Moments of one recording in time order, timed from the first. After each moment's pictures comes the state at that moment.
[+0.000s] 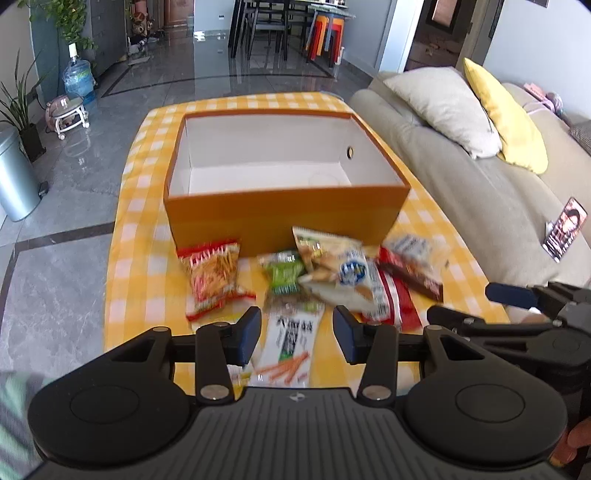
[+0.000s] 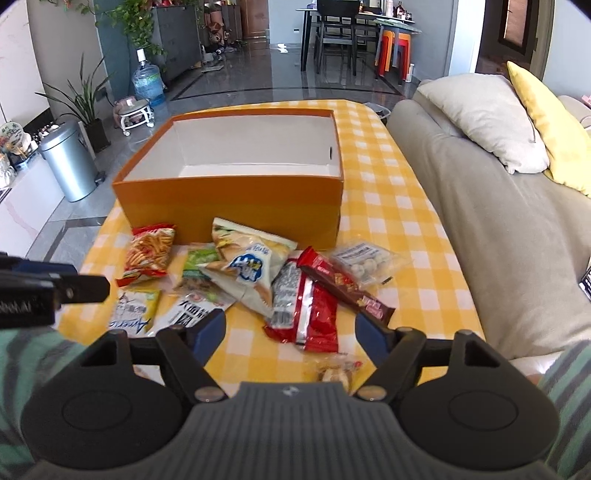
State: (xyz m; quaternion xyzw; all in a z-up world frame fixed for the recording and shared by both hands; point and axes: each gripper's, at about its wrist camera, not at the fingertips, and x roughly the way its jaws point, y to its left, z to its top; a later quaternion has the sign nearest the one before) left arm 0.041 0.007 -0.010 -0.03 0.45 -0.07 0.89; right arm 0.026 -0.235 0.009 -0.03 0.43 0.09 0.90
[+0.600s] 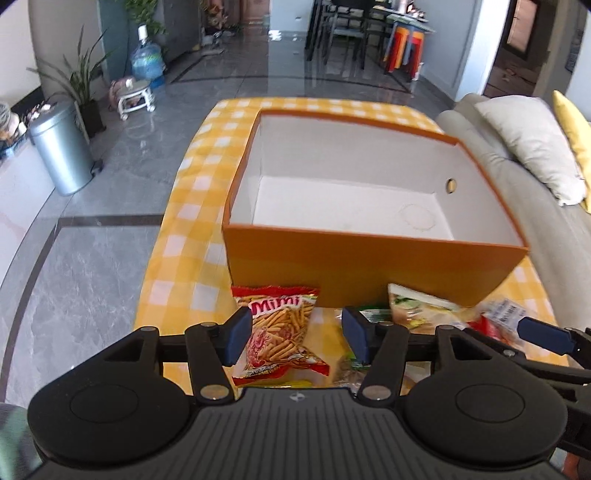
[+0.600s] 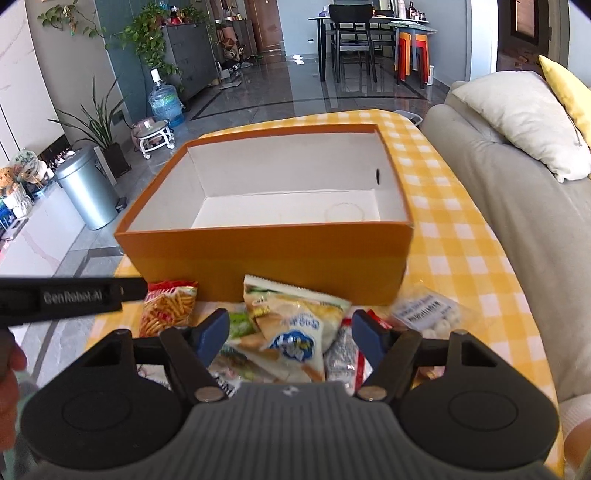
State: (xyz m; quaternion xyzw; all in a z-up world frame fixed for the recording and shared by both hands) left arm 0.116 0.034 -0.054 -0.06 0.45 0.05 0.89; right arm 0.105 -0.194 -0.019 0.02 0.42 0.12 0.90
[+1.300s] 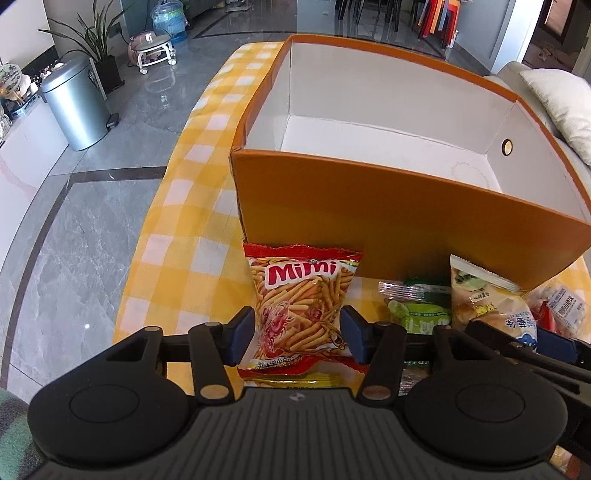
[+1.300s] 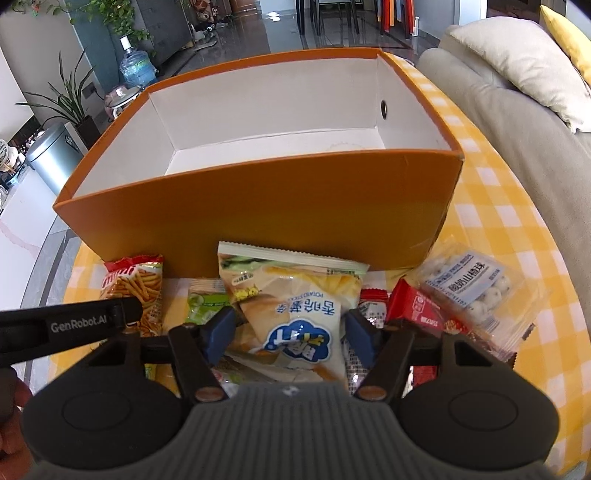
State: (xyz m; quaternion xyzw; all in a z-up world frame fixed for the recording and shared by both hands) left arm 0.141 0.035 -0.099 -0.06 0.51 0.09 0.85; right arm 0.147 -0.173 -0.079 0.03 0.49 0.09 0.87
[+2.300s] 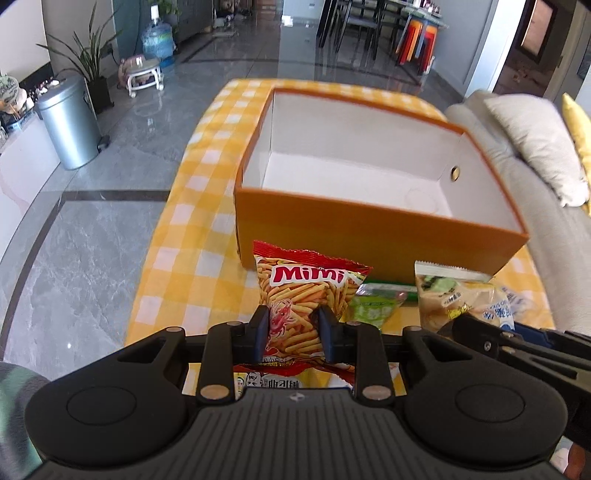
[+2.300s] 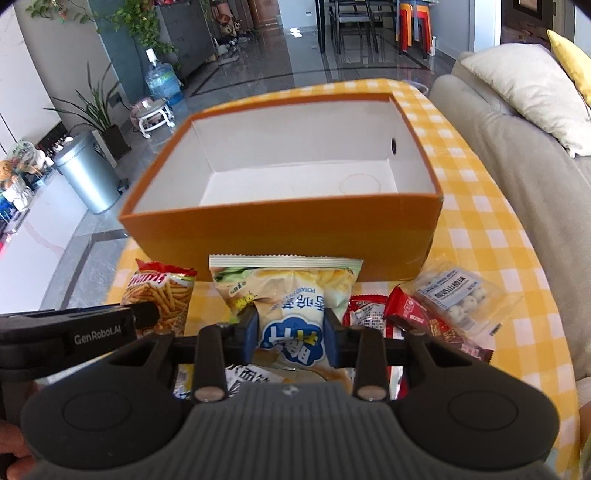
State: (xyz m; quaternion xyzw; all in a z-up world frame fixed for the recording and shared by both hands) left arm 0.093 0.033 -0.040 -0.08 0.46 0.05 0.88; right arm 0.110 -0.184 -0.019 0.03 0.46 0.13 0.88
